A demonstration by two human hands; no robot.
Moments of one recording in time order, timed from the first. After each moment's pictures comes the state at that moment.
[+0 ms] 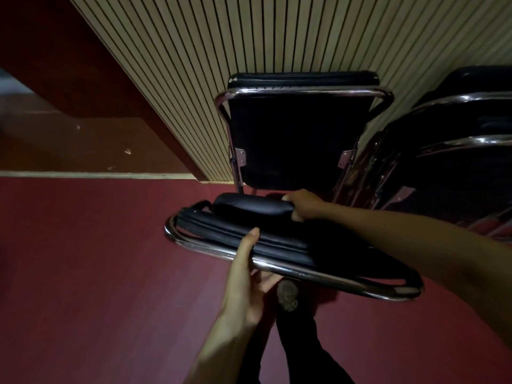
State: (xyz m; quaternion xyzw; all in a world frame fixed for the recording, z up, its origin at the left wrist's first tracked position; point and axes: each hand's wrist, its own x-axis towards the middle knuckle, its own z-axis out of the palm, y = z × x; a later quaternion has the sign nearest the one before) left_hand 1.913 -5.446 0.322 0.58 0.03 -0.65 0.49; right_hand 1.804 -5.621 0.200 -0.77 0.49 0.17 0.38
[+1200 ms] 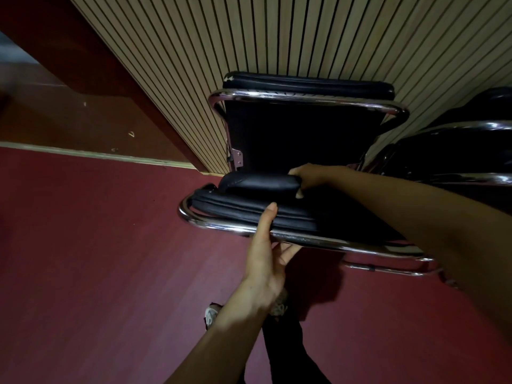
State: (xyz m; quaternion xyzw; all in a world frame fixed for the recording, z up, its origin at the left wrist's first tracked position) left_hand 1.861 -5.543 0.282 0.54 0.08 -0.63 0.54; right_hand 1.790 -5.757 0.174 -0.80 0.40 0.27 0.37
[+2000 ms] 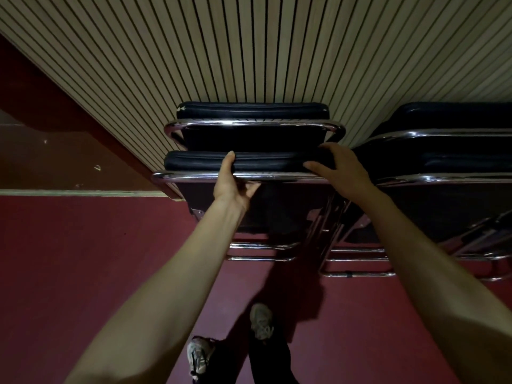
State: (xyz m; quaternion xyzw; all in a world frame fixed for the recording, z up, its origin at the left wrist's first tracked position) left_hand 1.878 -5.688 0.258 0.54 0.10 -0.62 0.56; right_hand 1.651 -5.740 0.256 -0.70 0.61 -0.13 0.35
